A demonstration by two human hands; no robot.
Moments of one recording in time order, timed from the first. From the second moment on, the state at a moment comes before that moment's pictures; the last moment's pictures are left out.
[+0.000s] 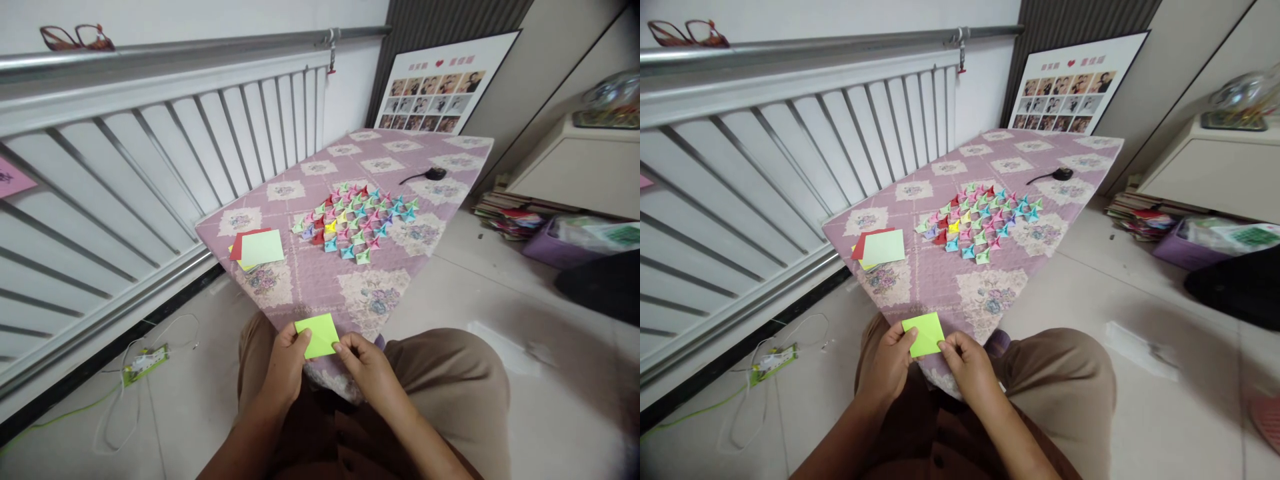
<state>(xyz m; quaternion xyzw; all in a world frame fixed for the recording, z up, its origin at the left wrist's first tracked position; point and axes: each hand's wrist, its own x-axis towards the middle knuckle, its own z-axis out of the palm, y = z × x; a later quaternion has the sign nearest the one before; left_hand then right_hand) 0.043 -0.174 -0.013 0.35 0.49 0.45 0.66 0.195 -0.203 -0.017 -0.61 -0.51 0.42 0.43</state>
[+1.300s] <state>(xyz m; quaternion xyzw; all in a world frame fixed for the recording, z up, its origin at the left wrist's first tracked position) 0.036 -0.154 -0.019 0.50 0.52 0.35 0.60 0.184 -0.198 -0.020 -0.54 -0.46 0.57 0.40</state>
